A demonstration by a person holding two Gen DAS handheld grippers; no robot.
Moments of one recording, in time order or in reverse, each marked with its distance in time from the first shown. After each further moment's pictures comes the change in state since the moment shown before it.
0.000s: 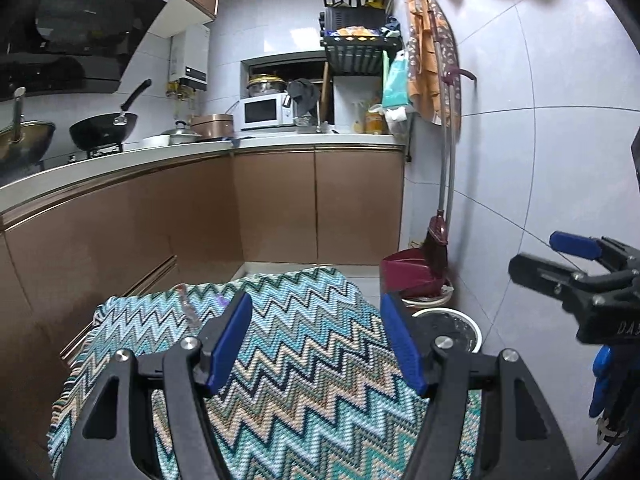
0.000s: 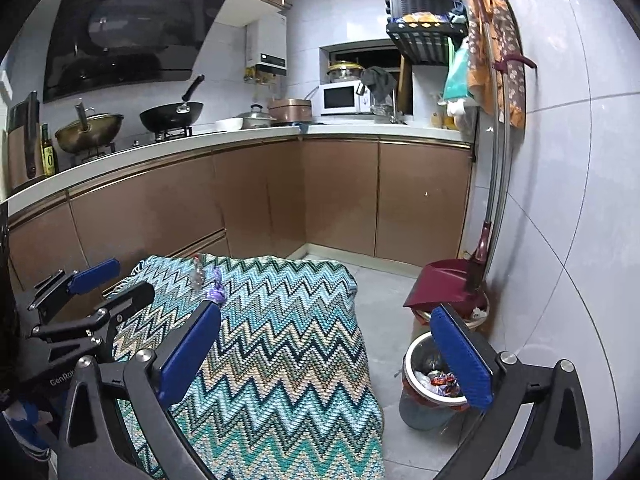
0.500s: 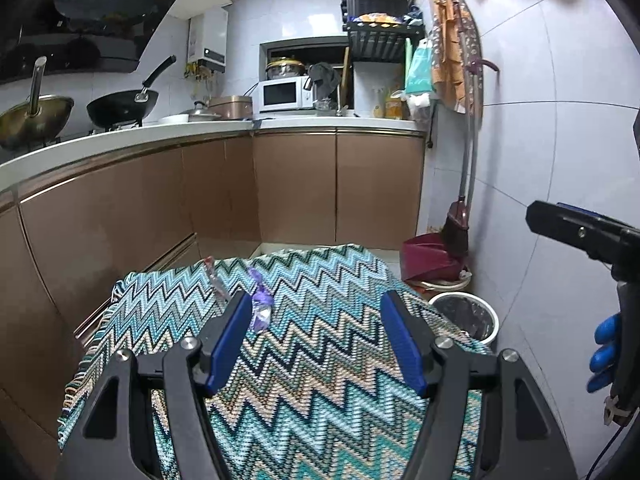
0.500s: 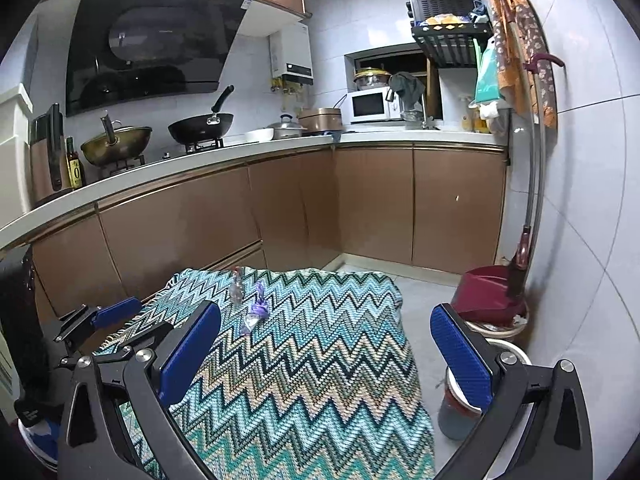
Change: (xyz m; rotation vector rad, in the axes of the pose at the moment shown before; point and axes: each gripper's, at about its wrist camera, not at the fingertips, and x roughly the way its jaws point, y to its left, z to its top) left arm 0.002 0.045 -0.026 -0.034 0.061 0.042; right arm 0.018 0.028 0.004 0.023 -0.024 0.129
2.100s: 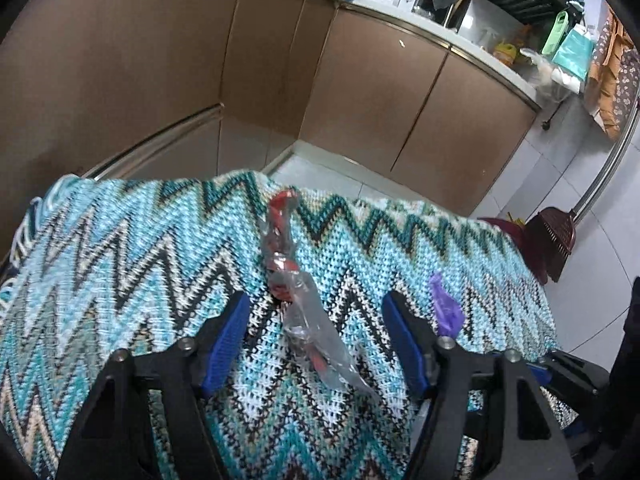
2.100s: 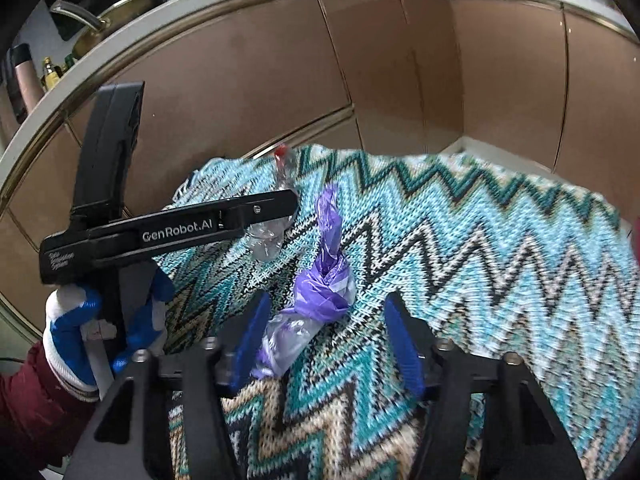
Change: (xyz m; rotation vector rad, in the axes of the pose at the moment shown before) left arm 0.324 0.197 -0.017 -0.323 0.396 -0.025; right arm 0.364 0.092 -0.058 -0.040 0.498 0.381
